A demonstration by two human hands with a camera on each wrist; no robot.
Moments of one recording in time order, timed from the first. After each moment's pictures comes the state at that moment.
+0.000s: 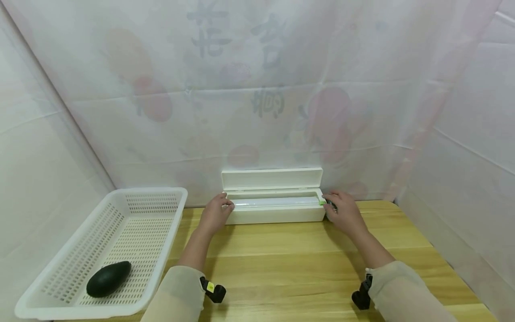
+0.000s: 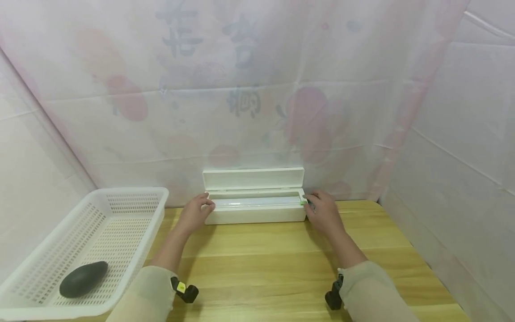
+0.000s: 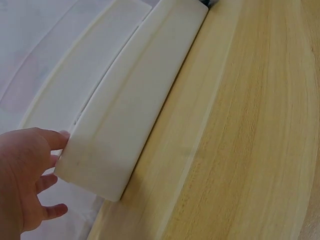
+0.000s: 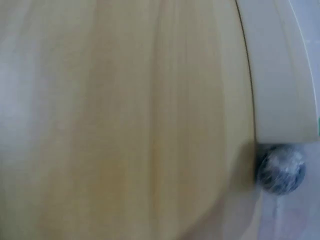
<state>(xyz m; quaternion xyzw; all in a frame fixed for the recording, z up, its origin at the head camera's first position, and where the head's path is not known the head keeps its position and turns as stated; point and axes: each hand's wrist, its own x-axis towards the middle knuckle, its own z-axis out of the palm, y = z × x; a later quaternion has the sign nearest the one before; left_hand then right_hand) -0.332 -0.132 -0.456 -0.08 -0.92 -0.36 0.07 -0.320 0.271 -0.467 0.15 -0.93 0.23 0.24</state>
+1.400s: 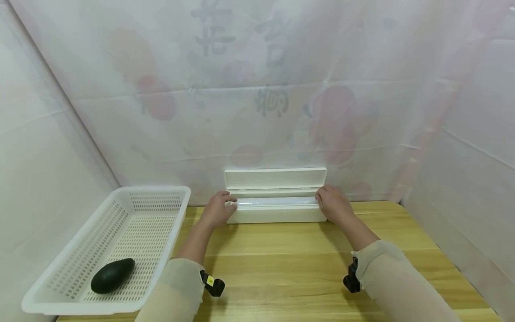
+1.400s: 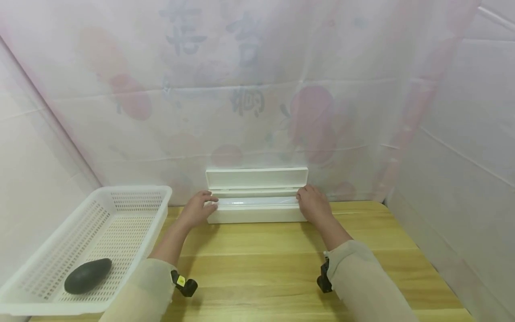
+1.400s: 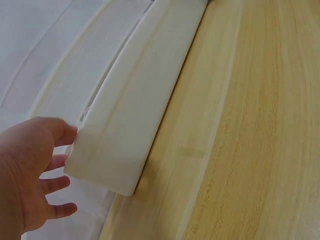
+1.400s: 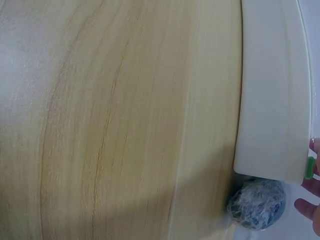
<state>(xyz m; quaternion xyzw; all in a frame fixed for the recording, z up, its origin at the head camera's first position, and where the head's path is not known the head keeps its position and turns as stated) -0.335 -0.135 -0.442 -0.11 -0.93 -0.35 0.03 -0.345 0.238 -0.441 0.13 -0.98 0.10 0.13</state>
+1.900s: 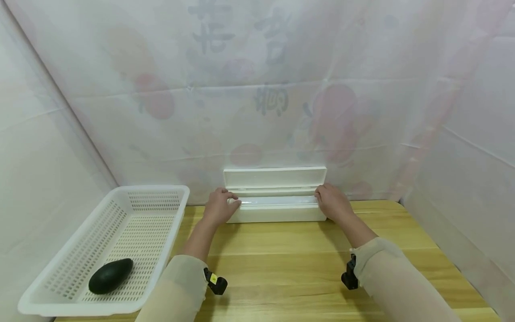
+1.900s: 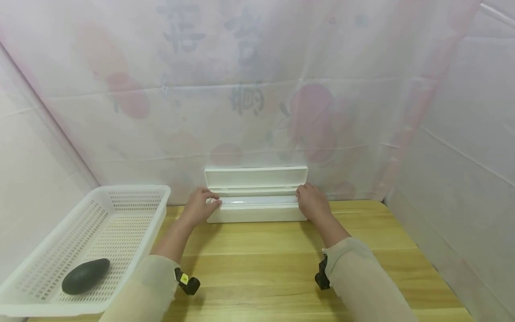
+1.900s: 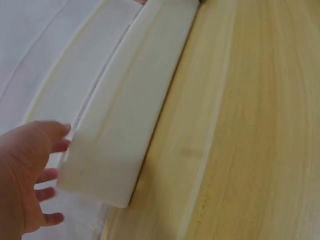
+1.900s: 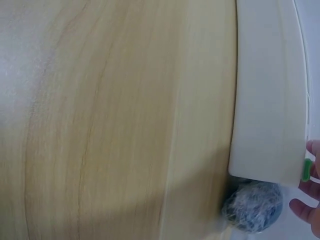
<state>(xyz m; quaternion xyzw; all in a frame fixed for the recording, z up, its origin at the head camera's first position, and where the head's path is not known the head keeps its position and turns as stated) -0.334 -0.123 -0.440 -0.08 -0.95 -0.30 0.08 -0.344 0.237 -0.437 0.13 -0.98 0.13 0.10</state>
